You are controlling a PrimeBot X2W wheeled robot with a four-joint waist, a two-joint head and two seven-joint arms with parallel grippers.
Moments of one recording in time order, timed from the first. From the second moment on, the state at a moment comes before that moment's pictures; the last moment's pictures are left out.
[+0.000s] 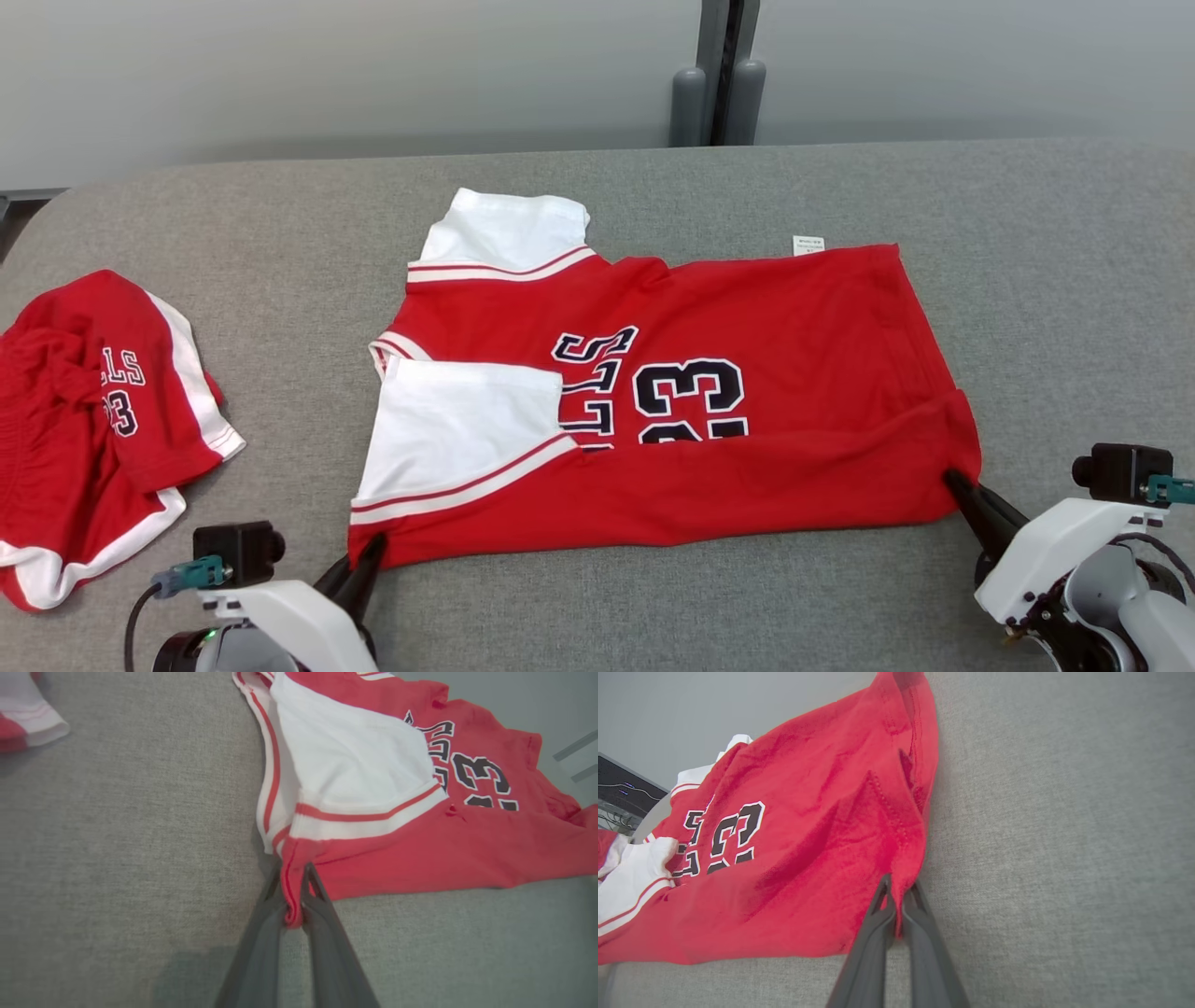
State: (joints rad) left arm -0.24 0.51 -0.79 0.31 -1.13 0.16 -0.08; right arm -0.27 -0.34 0.35 0.53 0.88 0.13 0.08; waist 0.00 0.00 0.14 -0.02
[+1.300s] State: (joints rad) left arm -0.03 0.72 -0.84 -0.06 -1.17 0.32 0.07; right arm 0.16 -0.26 -0.05 0.05 0.75 0.13 0.64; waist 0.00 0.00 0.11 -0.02
